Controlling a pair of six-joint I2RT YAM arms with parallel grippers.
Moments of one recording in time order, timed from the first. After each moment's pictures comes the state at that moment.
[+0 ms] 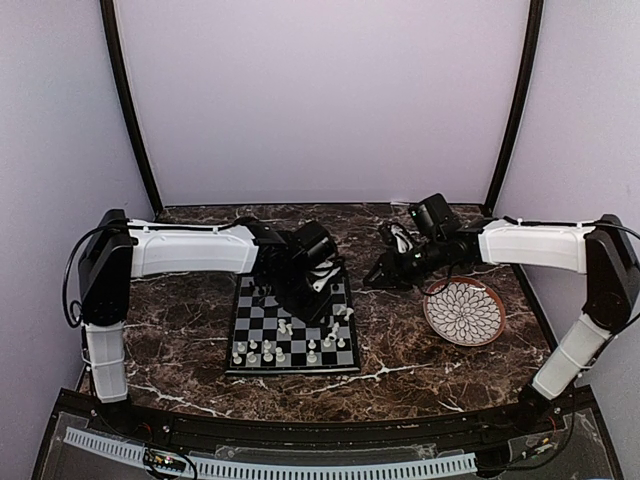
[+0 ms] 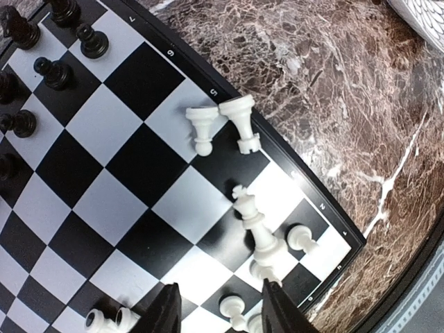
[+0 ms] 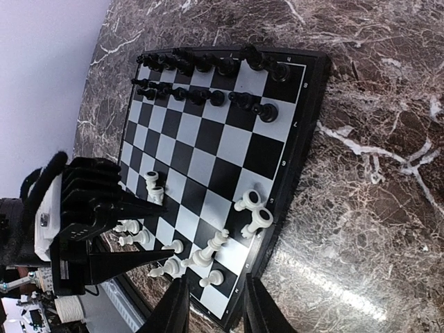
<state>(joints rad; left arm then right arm) -0.95 1.98 1.54 -0.77 0.11 -0.26 0.62 1.61 1.08 -0.34 -0.52 0.54</state>
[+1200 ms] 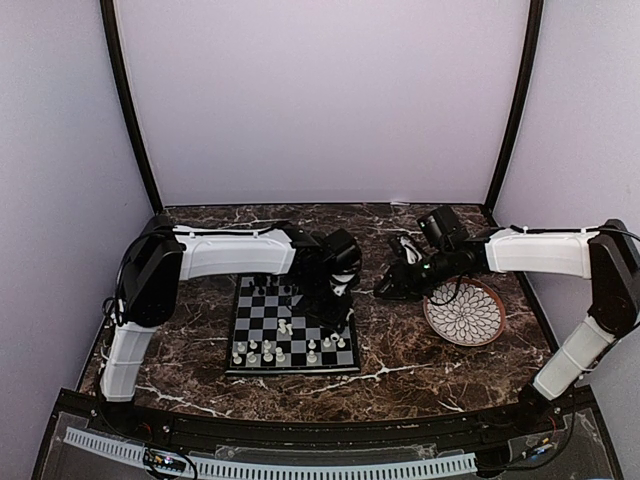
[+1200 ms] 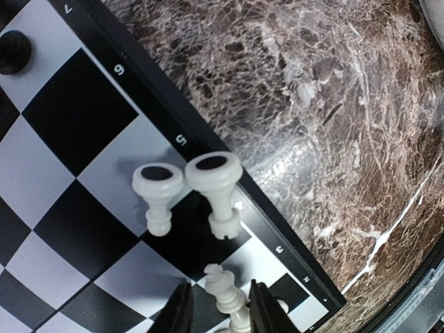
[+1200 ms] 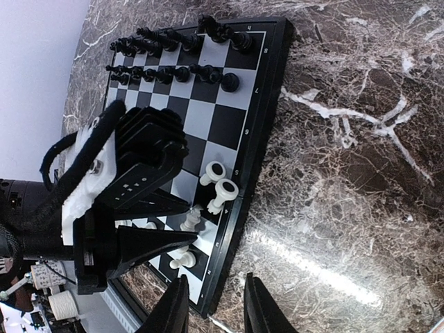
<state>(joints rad) -0.97 2.23 1.81 -0.88 0.17 -0.40 0.58 1.57 0.97 -0.34 -0.52 0.52</state>
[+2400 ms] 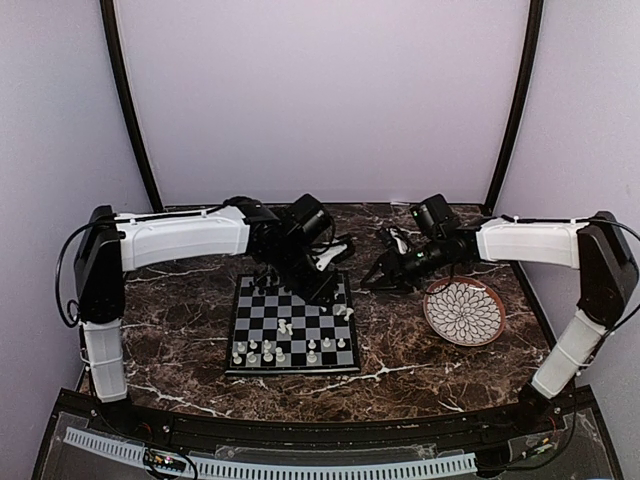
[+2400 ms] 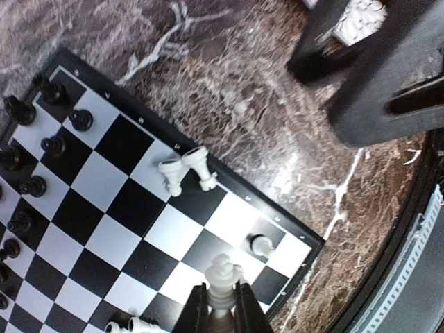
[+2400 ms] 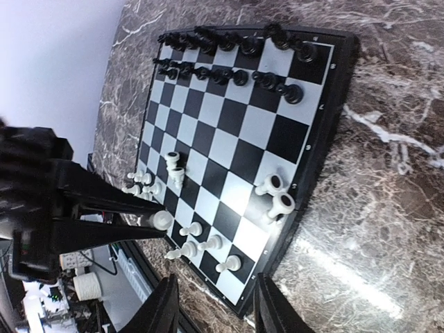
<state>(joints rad) -0.91 2.00 1.67 -0.82 0.22 -0.14 0.57 1.63 1.08 -0.36 -0.66 0.51</state>
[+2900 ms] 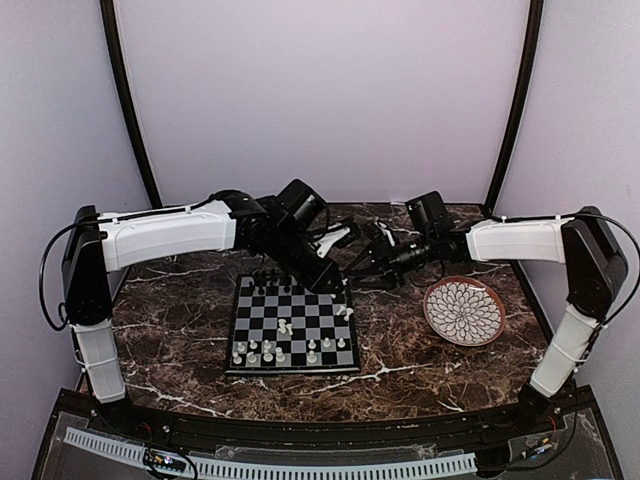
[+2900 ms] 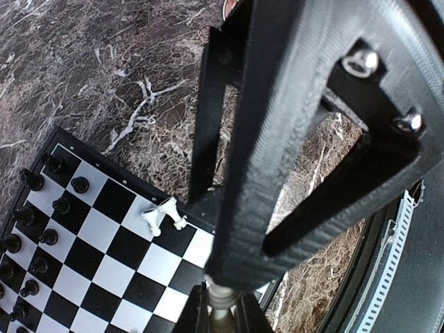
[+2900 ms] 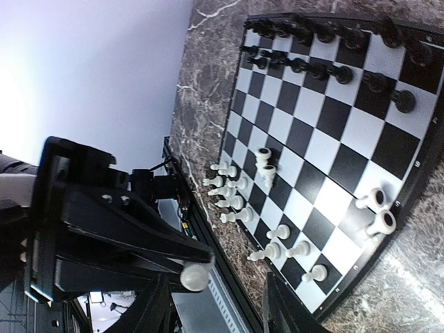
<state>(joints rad) -0.91 1.90 1.63 -0.69 0.29 -0.07 0.58 1.72 1.10 -0.15 -0.96 0.71</state>
